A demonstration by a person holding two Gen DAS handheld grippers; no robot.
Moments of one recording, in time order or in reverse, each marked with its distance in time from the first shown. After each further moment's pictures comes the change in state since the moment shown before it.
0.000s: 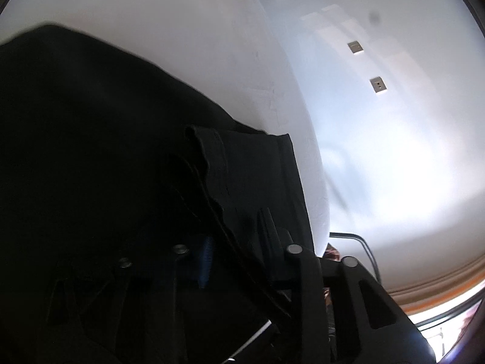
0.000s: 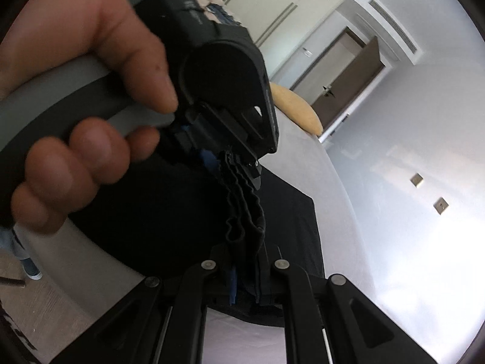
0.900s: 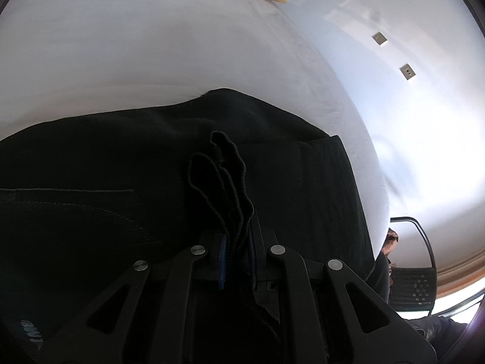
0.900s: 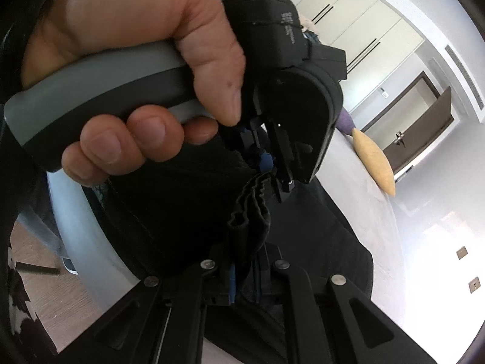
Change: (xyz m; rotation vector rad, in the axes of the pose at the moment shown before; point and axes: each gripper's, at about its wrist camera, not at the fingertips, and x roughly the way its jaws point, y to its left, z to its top) left arm -0.113 0.095 0.039 0.115 -0.034 0.251; right arm 0.021 0.080 0.069 -0.237 -0.088 0.281
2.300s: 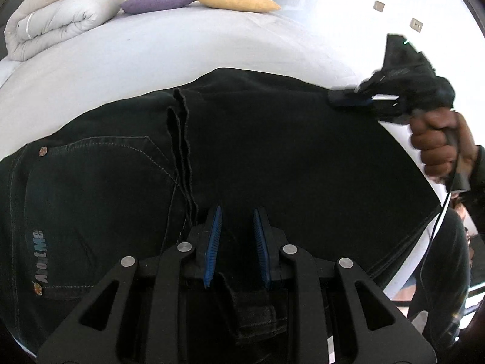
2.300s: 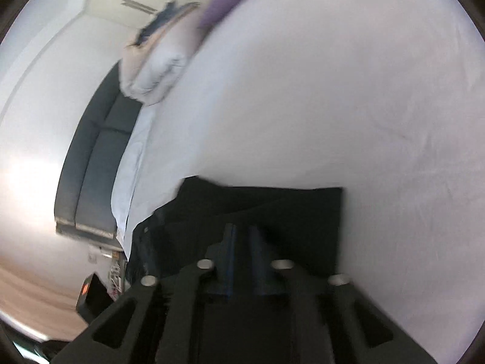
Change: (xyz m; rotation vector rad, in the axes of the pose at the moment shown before) left arm -0.002 -0.043 -0.085 0.246 -0.171 0.356; right arm 0.188 -0.355 -0.227 1.278 0.175 0.881
